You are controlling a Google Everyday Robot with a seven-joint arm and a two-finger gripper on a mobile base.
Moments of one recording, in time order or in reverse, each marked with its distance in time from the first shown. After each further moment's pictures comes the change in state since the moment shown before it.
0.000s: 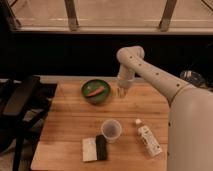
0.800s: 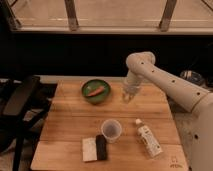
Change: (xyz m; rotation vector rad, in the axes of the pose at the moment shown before) arm -0.017 0.038 -0.008 0.058 0.025 0.078
